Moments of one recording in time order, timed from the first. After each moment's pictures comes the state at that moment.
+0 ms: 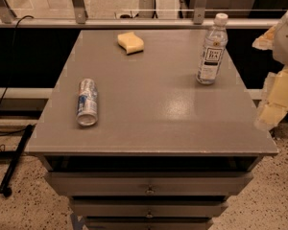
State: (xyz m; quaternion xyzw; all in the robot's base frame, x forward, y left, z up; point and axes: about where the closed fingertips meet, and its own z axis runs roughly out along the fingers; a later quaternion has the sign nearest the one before) arm 0.438 -0.216 0.977 -0.60 0.78 -0.04 0.16
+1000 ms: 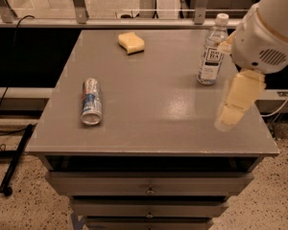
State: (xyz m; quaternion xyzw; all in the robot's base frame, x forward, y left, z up) arm 0.446 -0.153 0.966 -0.62 0.76 0.00 0.18
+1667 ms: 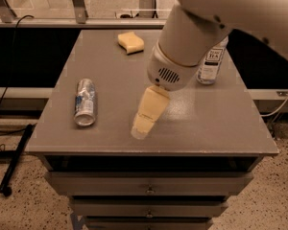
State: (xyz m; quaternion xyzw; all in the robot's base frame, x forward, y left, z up) arm 0.461 -0.020 0.910 -0.58 0.79 0.08 0.16
